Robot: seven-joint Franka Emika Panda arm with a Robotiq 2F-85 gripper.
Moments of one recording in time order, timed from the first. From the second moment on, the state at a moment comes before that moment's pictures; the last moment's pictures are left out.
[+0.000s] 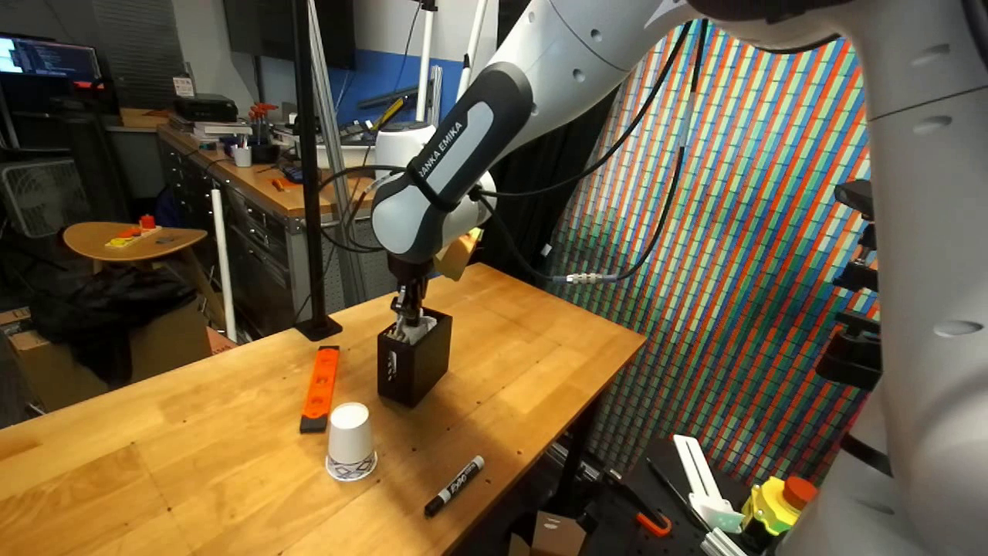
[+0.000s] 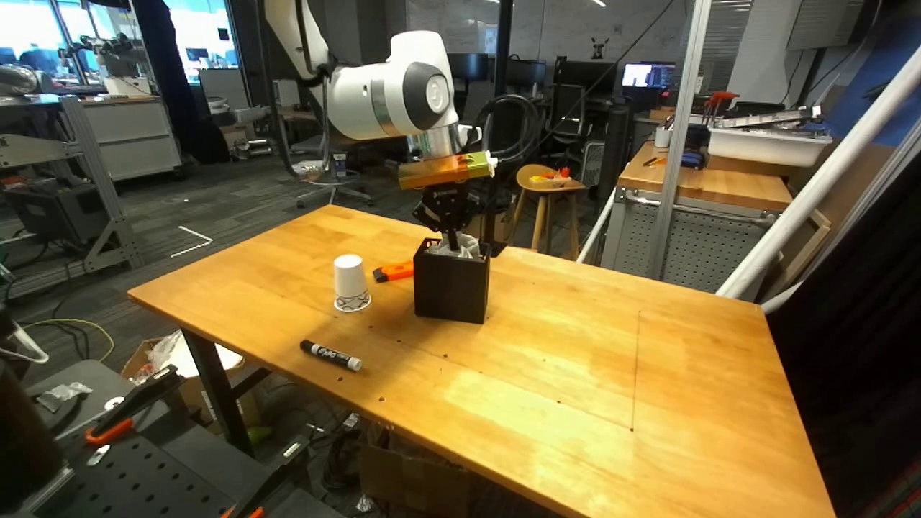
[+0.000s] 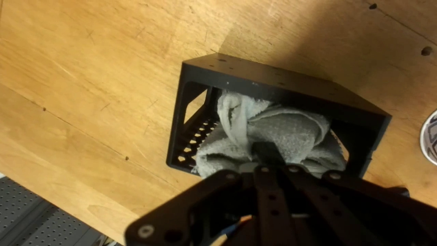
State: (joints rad) arm -0.06 0.46 -0.01 -1.99 -0.30 2.55 -0.38
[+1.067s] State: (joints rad) arm -0.10 0.61 0.03 -1.94 -0.24 2.55 -0.42
